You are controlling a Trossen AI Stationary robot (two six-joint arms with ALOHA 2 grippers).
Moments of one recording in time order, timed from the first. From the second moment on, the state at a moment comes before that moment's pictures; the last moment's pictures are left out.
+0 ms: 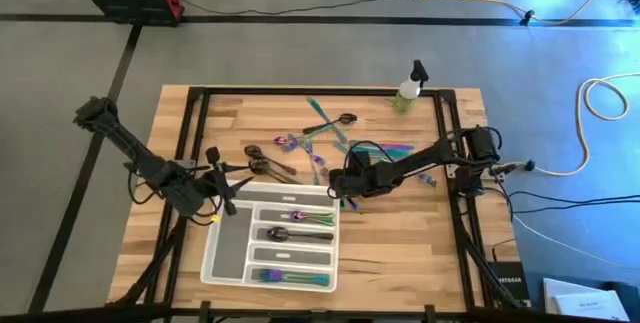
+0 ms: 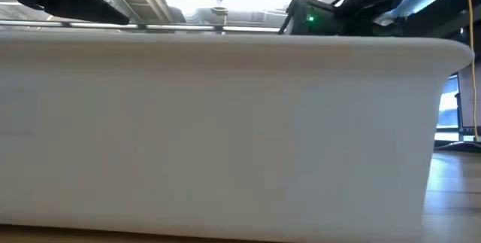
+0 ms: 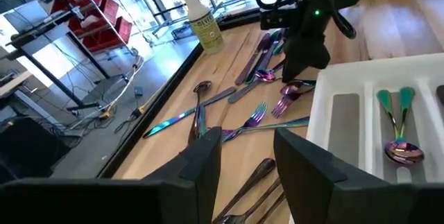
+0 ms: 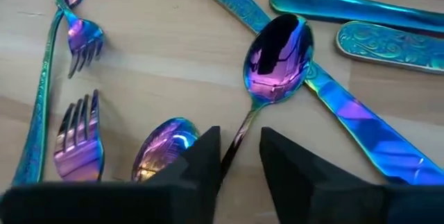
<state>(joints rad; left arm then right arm) -0.67 0.79 0.44 -0.21 -1.11 -0.12 0.11 1.88 0.96 -0.40 0.55 1.44</state>
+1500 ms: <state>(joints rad) -0.67 0.79 0.44 -0.23 -1.11 -0.15 0.27 1.88 1.48 -0.62 0.48 0.68</state>
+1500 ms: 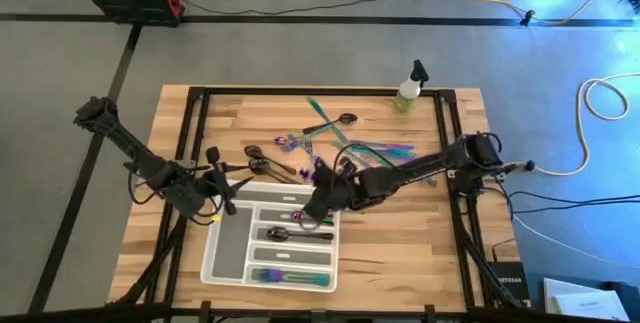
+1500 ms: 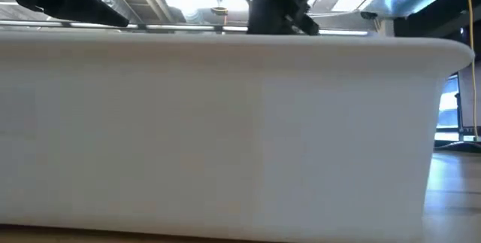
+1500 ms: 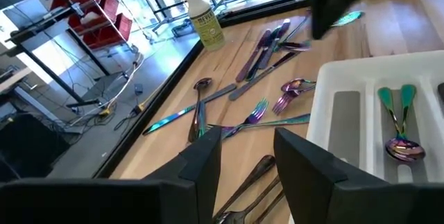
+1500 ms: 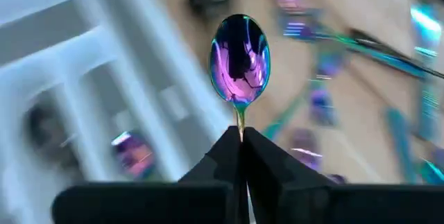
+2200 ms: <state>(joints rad) -0.67 0.79 0.44 -0.23 -1.11 -0.15 0.30 2.04 1.48 -0.46 0.20 0.23</state>
